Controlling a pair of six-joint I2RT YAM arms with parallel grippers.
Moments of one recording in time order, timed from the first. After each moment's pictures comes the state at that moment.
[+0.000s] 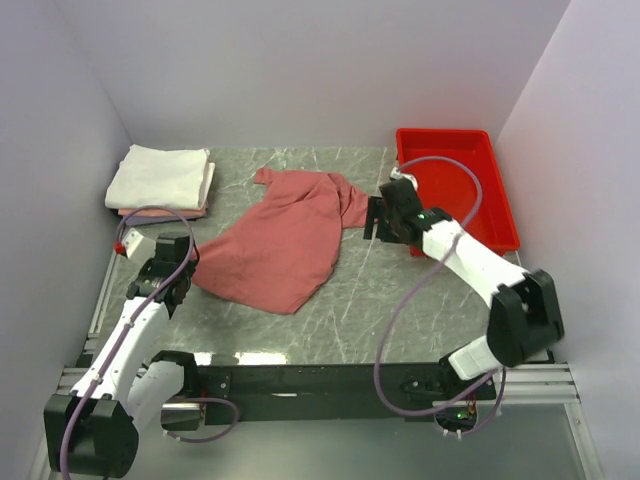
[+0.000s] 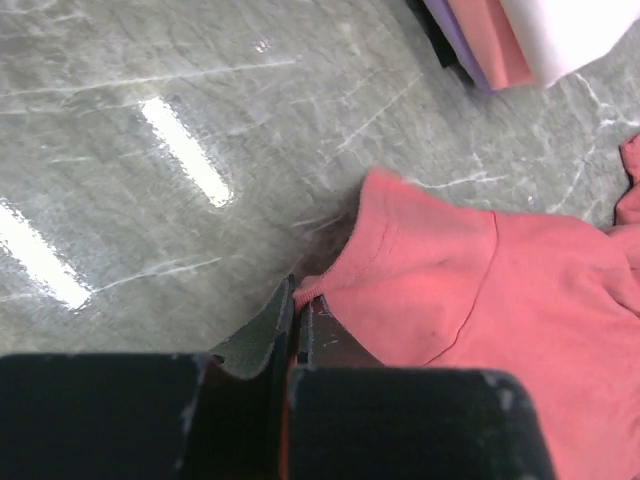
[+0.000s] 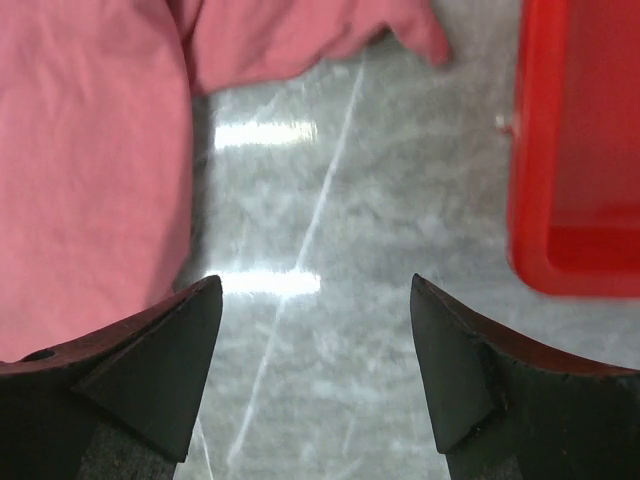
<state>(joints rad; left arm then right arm) -0.10 0.89 0.58 -0.48 -0.52 -1.01 0.44 1.41 1.05 -0.49 0.20 0.47</state>
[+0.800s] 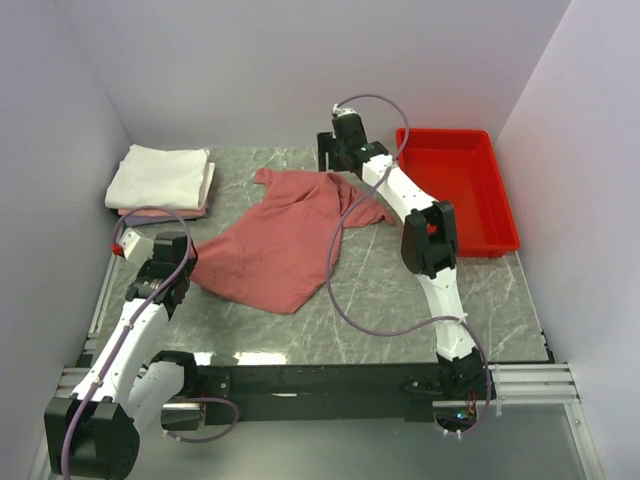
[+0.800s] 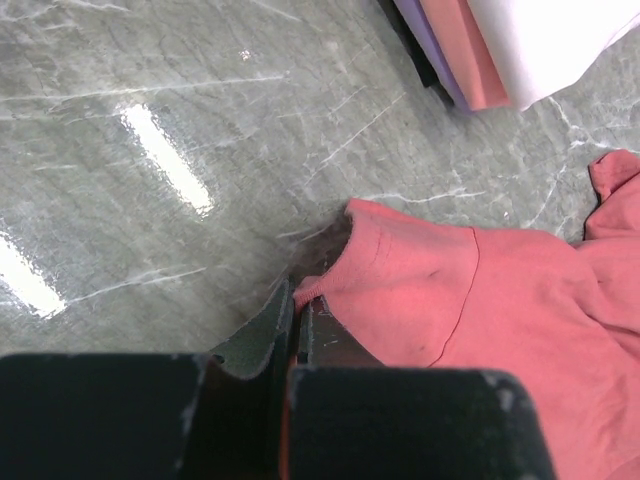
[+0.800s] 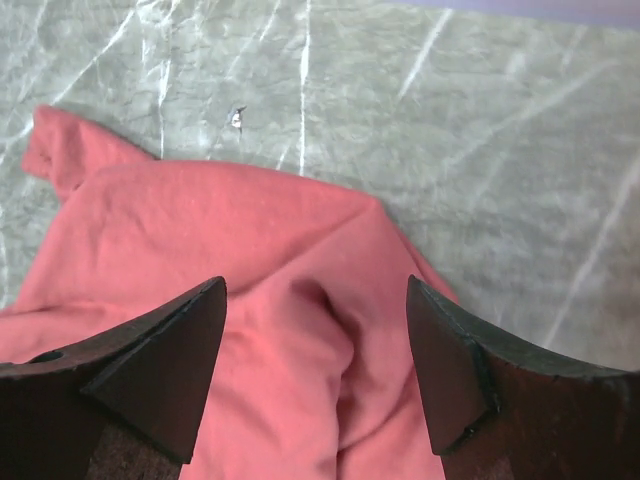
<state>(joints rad) -0.09 0.87 0.58 -0.45 -0.52 -1.04 0.44 2.37 2.21 -0.51 0.13 0.25</state>
